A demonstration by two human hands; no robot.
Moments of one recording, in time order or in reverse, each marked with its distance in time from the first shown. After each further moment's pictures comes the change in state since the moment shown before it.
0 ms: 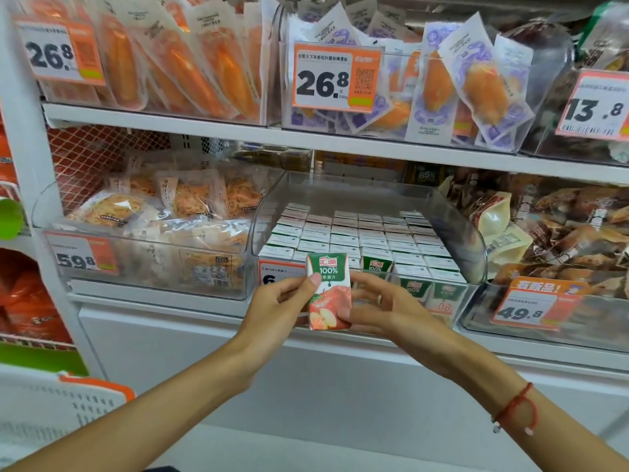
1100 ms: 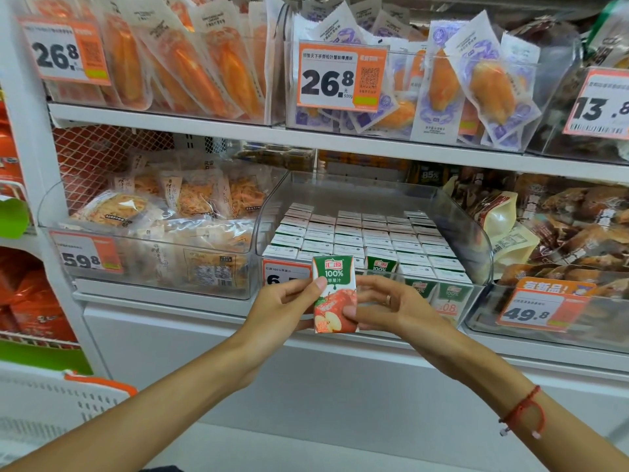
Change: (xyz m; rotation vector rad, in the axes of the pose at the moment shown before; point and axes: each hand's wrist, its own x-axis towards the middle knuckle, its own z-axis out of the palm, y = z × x) left_hand 0.000 0.003 -0.004 -0.117 -0.093 -0.036; right_hand -0.003 -0.004 0.000 -0.071 0.044 -0.018
